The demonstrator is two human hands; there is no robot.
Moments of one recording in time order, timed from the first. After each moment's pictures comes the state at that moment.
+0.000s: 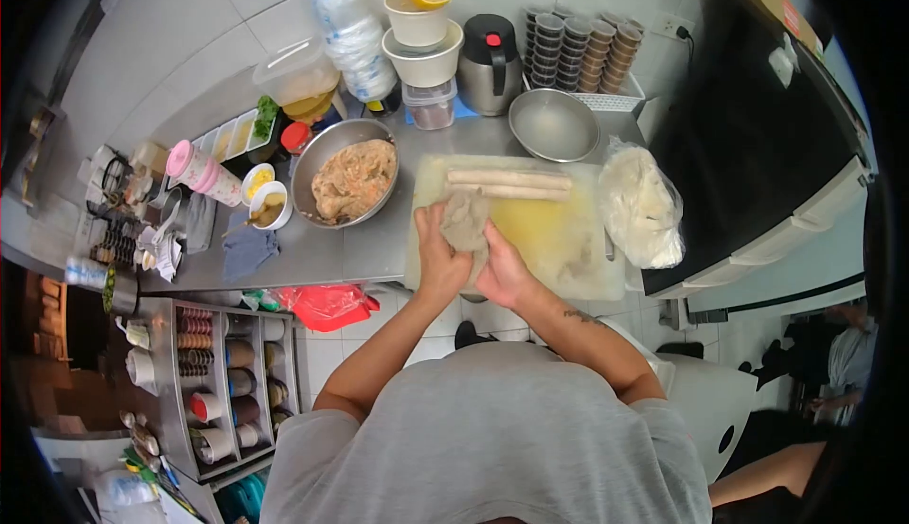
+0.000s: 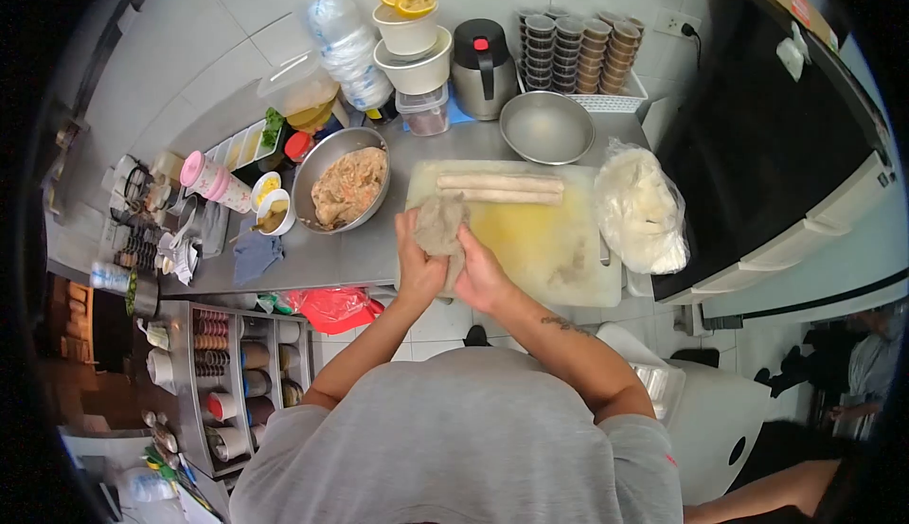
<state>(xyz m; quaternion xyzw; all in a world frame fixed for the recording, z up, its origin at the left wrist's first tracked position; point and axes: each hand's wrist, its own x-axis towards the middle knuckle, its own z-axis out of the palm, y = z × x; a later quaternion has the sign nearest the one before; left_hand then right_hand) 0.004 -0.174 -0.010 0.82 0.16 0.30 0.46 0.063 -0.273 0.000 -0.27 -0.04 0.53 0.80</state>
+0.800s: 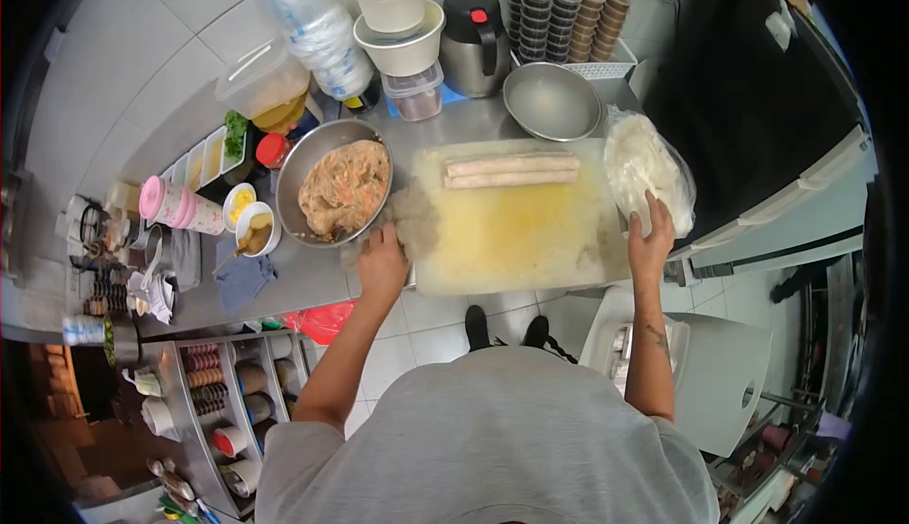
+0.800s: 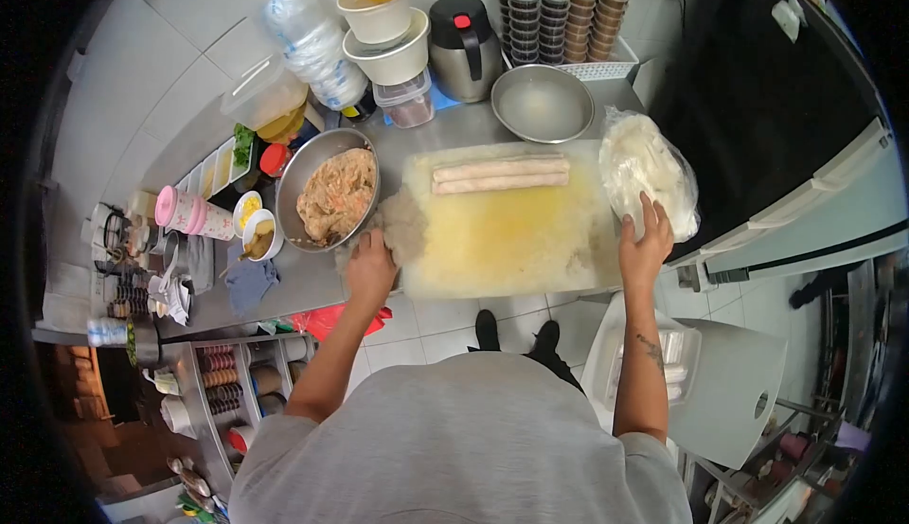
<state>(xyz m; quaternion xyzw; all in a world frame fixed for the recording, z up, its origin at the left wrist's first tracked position) -0.033 -0.055 -0.082 0.96 0.23 0.10 0.08 0.152 -0.444 -0.066 -0.92 -0.08 -0.24 0.30</state>
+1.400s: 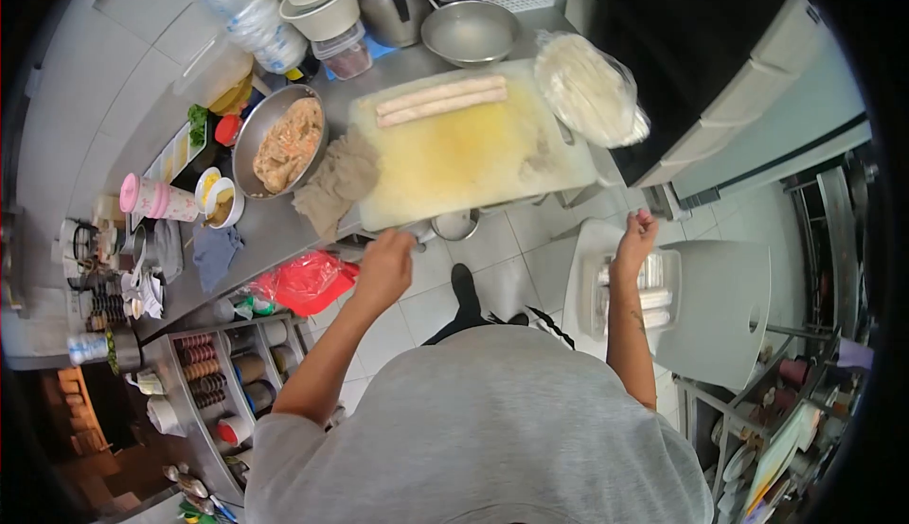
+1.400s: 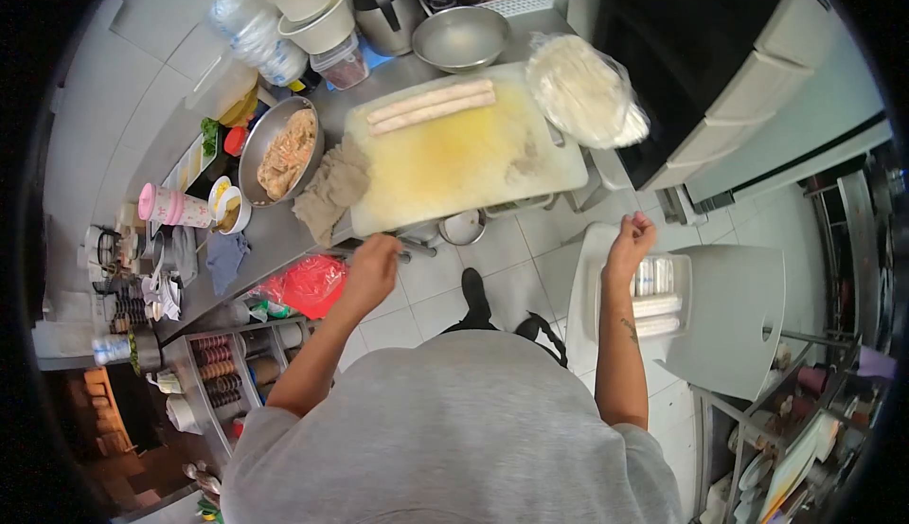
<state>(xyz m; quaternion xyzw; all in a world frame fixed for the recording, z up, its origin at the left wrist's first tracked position) -0.107 -0.156 -0.061 0.96 -0.02 0.08 0.25 0.044 -0.553 -0.155 -0.71 0.19 -0.21 0.65</state>
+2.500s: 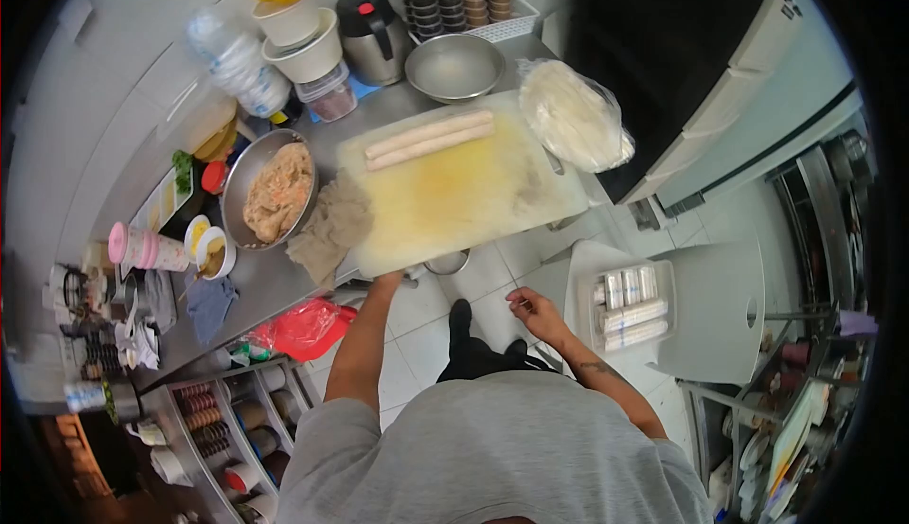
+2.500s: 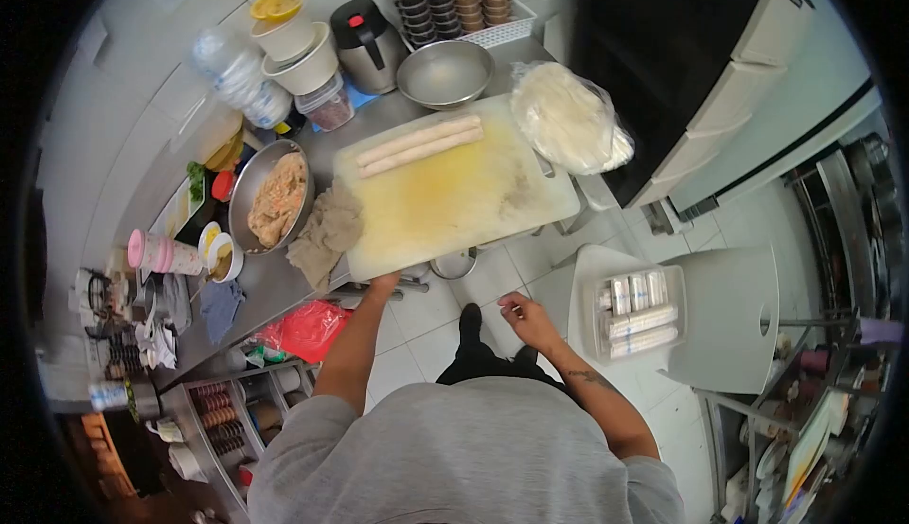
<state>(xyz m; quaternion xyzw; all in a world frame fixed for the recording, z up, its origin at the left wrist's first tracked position) -0.023 -0.098 -0.248 0.96 0.08 0.12 0.25 -0.054 -0.451 -0.163 -0.79 -0.09 0.27 0.54</state>
